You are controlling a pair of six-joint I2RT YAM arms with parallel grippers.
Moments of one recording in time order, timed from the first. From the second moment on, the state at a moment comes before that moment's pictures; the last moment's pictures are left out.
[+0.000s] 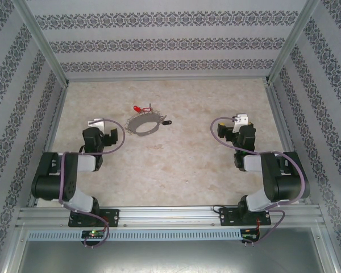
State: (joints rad) left arm 0.01 1.56 0.39 0.68 -0.13 -0.01; right arm 0.03 1.51 0.37 0.81 0.03 0.00
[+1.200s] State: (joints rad) left arm 0.00 1.57 0.39 0.71 -0.12 -0.01; right arm 0.03 1.51 0.38 0.78 0.03 0.01
